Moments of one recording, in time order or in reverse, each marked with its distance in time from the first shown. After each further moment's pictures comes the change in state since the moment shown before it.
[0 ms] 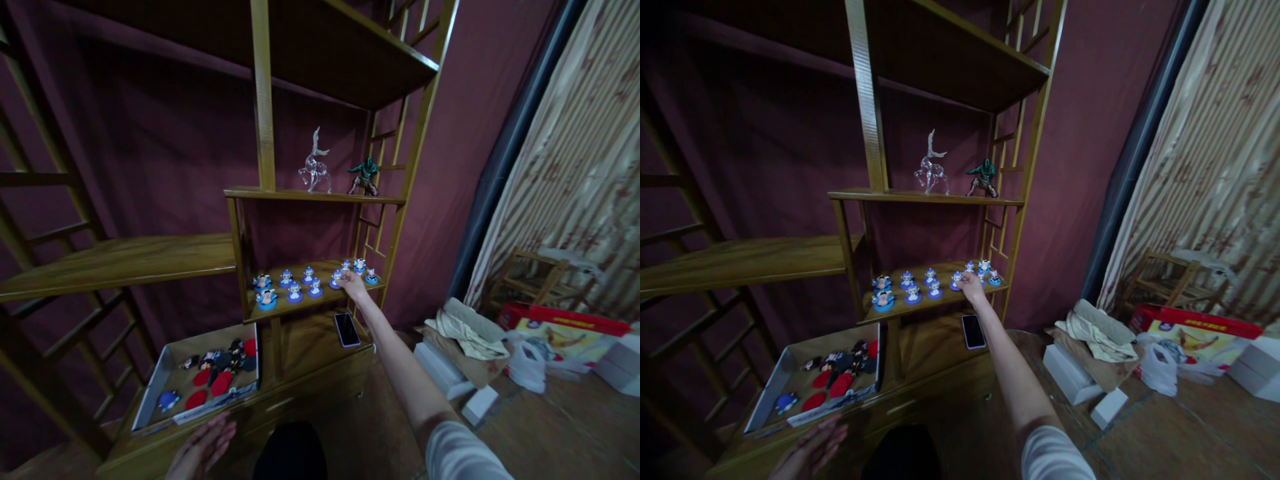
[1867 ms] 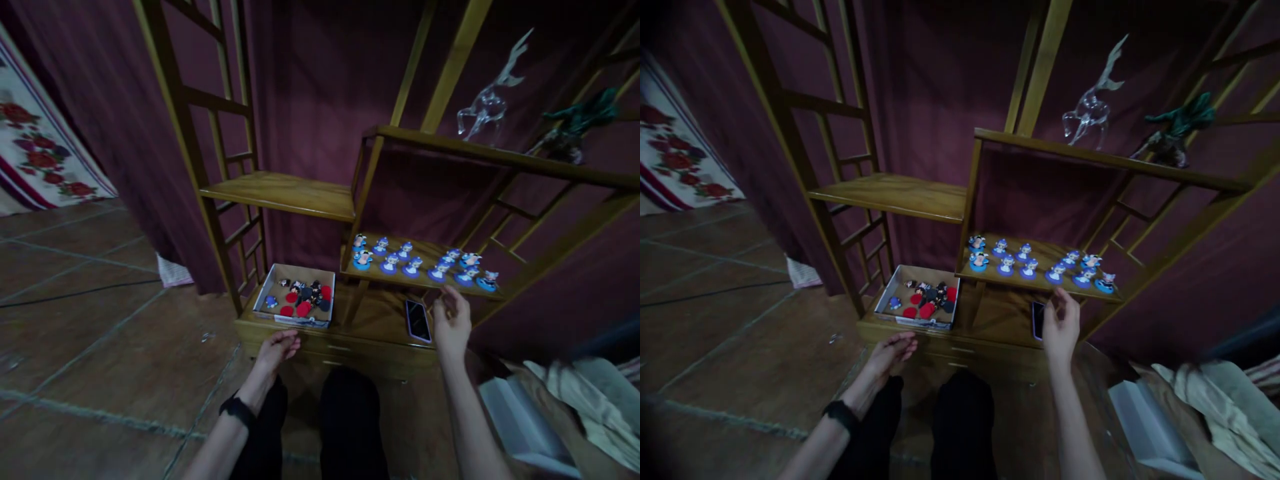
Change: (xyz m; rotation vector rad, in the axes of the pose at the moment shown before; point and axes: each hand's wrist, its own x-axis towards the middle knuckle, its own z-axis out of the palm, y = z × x) left_hand -0.025 0.005 -0.009 -0.171 0.202 0.174; right_hand -0.130 0.015 0.022 -0.458 0.209 -0.375
